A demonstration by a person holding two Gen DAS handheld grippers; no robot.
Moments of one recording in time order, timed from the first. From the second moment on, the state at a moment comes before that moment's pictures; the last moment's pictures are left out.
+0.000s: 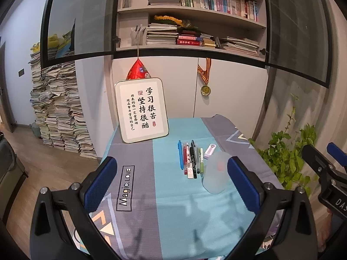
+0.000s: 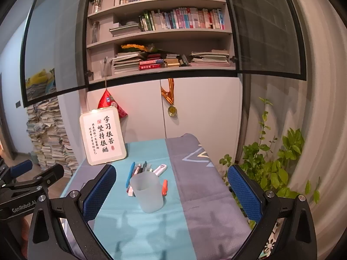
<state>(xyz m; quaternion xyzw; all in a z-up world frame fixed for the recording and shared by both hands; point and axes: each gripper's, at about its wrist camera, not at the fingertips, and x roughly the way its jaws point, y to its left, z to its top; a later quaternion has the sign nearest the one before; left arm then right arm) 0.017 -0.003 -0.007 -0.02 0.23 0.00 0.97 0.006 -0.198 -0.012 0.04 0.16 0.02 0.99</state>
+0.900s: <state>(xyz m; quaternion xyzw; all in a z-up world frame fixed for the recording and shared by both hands) 0.018 -0.003 -0.009 -0.01 0.21 0.01 0.98 0.007 -0.189 -0.017 0.01 0.15 0.02 0.99</state>
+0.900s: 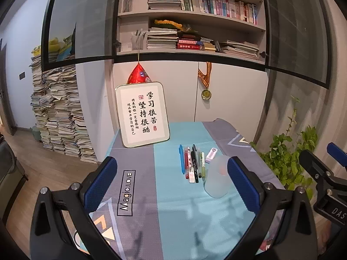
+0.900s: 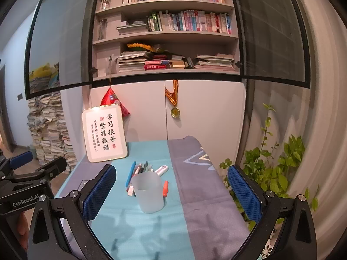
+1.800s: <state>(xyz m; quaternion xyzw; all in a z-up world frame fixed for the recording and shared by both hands) 0.027 -0.006 -0.016 0.00 0.22 0.00 0.98 0.011 -0.188 -0.024 0.01 0.16 0.03 0.99</state>
